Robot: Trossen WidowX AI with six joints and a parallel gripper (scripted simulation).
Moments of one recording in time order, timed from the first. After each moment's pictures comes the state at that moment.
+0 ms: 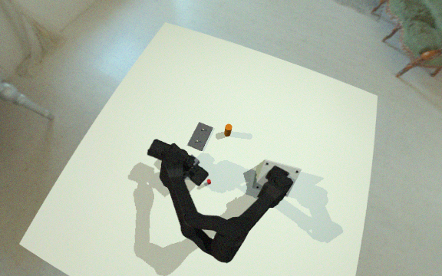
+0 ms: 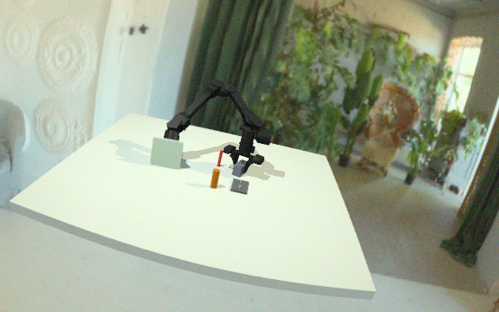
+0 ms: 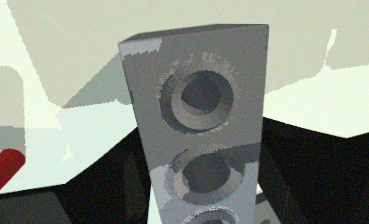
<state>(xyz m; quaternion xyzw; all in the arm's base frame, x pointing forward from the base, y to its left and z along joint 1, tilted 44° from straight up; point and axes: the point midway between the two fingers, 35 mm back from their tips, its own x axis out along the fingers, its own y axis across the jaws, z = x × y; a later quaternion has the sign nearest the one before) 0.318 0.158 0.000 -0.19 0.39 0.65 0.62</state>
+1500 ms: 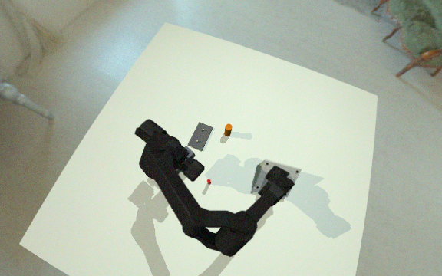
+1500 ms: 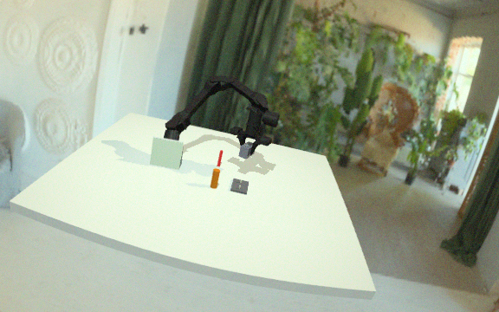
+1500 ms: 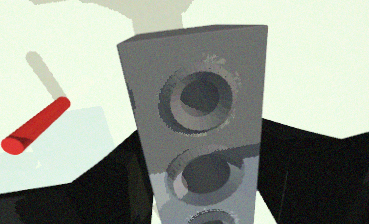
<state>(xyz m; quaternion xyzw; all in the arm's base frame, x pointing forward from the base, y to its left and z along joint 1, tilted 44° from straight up) 0.345 0.092 0.066 -0.18 0.39 0.65 0.62</state>
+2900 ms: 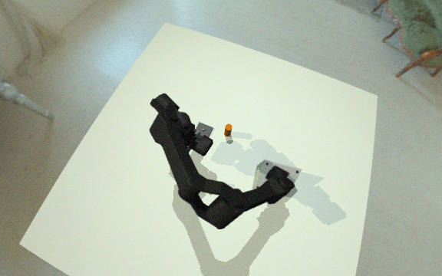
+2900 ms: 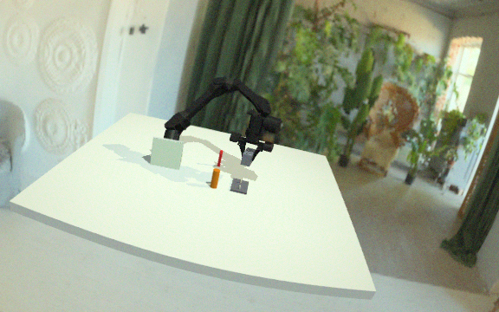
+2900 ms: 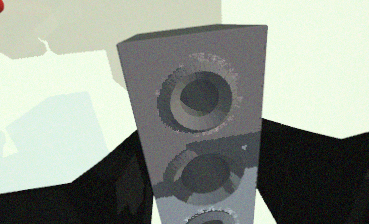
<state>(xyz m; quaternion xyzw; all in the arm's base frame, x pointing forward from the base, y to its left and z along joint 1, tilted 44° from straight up) 0.360 0.038 0.010 -0.24 0.33 0.68 0.61</state>
